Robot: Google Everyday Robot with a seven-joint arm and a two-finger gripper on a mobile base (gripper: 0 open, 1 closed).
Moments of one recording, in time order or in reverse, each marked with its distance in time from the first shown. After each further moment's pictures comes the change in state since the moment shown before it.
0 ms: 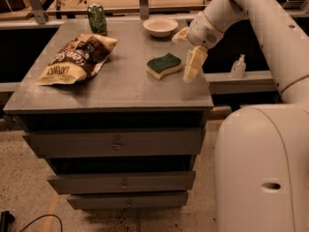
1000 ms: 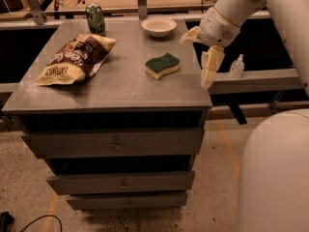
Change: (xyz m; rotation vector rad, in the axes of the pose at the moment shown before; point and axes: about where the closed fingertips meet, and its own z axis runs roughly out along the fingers) arm 0.001 0.057 -0.039 -0.069 0.100 -0.079
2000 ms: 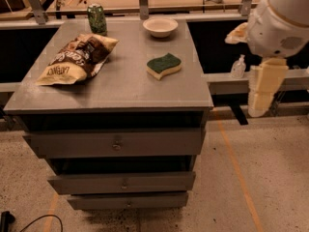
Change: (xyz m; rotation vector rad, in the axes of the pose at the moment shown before) arm -0.006 0.147 -0.095 0.176 0.354 0.128
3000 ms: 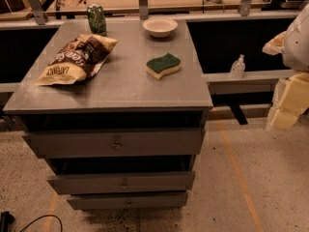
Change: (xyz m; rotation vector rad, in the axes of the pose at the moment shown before) arm 0.031 0.047 -0.023 0.038 0.012 0.293
